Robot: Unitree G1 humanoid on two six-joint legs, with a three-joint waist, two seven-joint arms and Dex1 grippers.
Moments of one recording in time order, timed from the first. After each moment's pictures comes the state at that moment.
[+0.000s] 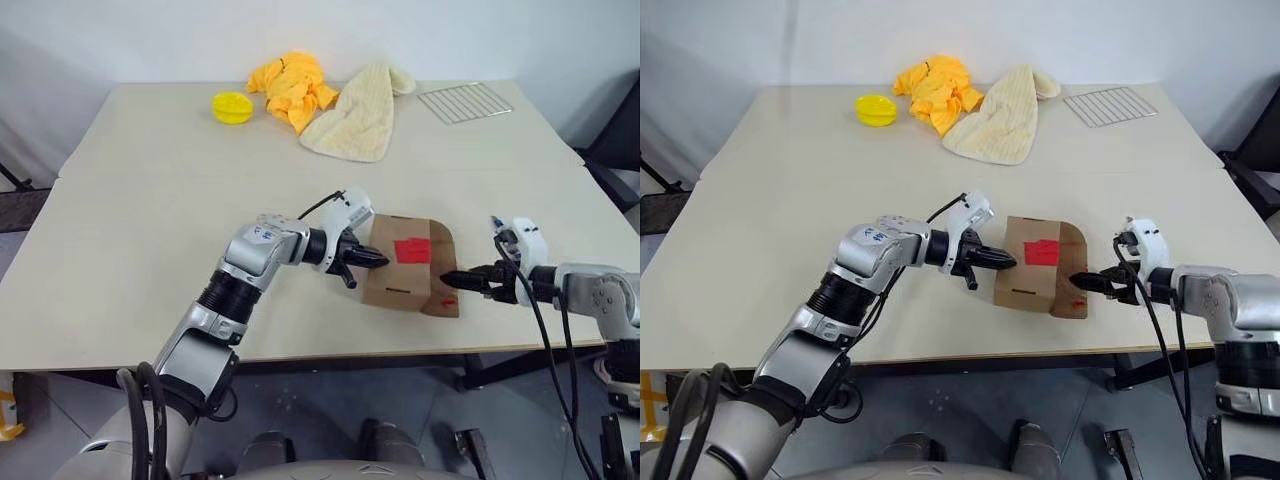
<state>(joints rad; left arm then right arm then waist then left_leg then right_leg) -0.97 0.20 -0.27 0.32 -0.27 0.90 -0.87 -0.57 -0.80 -0.11 0.17 0.52 1.14 0.75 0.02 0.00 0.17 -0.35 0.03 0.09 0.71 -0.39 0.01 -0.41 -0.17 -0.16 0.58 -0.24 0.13</state>
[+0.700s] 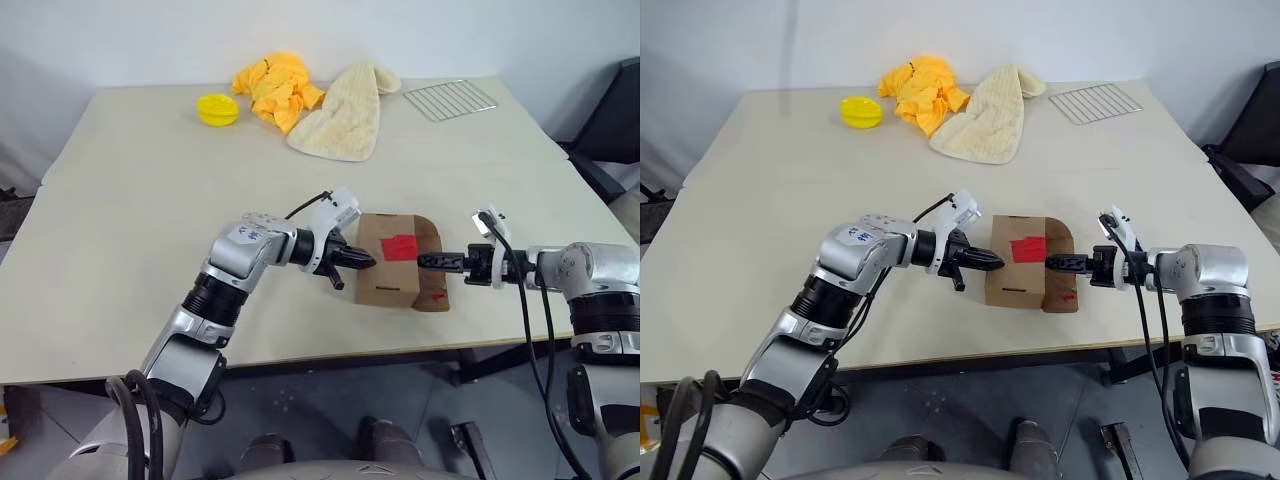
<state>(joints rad) -0.93 0.27 -0.27 0.20 -0.27 0.98 -0.88 -0.78 -0.68 -0.04 0.50 0.51 1.16 1.03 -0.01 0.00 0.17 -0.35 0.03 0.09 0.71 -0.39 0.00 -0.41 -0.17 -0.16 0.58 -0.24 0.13</state>
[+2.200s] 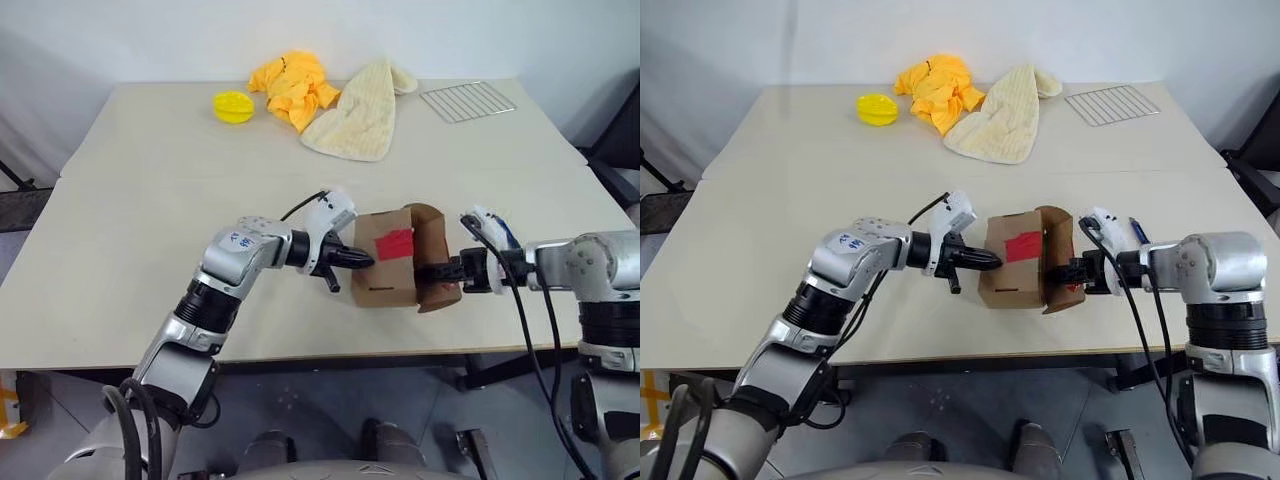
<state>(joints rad) -0.91 0.29 -0.27 0.19 -0.29 0.91 -0.85 -0.77 -0.74 -0.10 0.04 0.58 1.58 0.78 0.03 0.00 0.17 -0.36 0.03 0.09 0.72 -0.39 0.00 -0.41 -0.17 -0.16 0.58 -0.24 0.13</state>
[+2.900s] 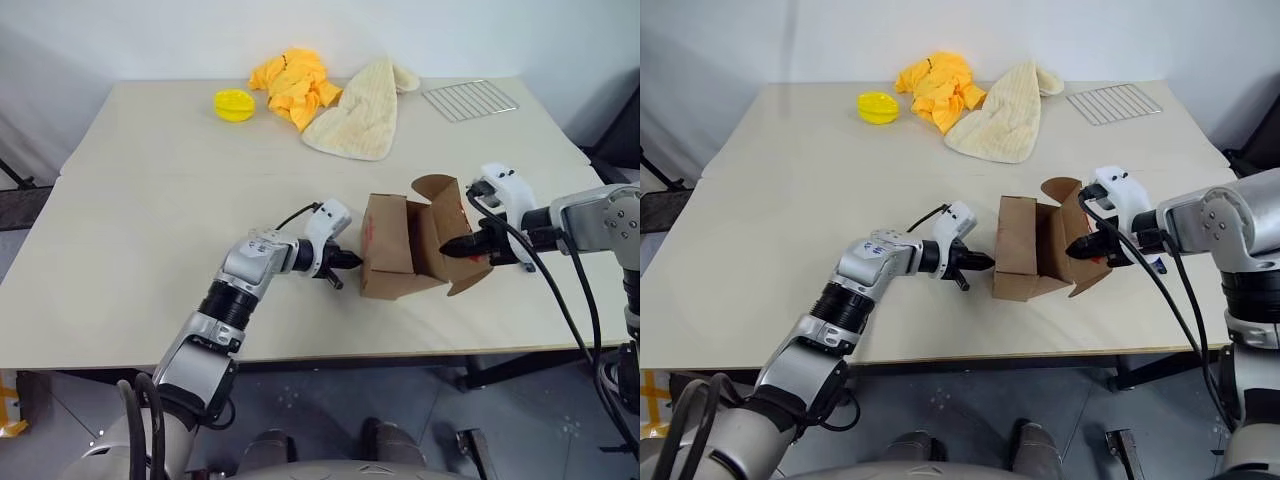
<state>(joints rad) -0.93 0.15 -0.23 0.46 -0.17 0.78 -0.75 -0.98 -0.93 0.13 -0.04 0.67 1.61 0.66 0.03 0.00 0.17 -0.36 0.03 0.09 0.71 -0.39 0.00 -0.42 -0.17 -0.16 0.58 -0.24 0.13</state>
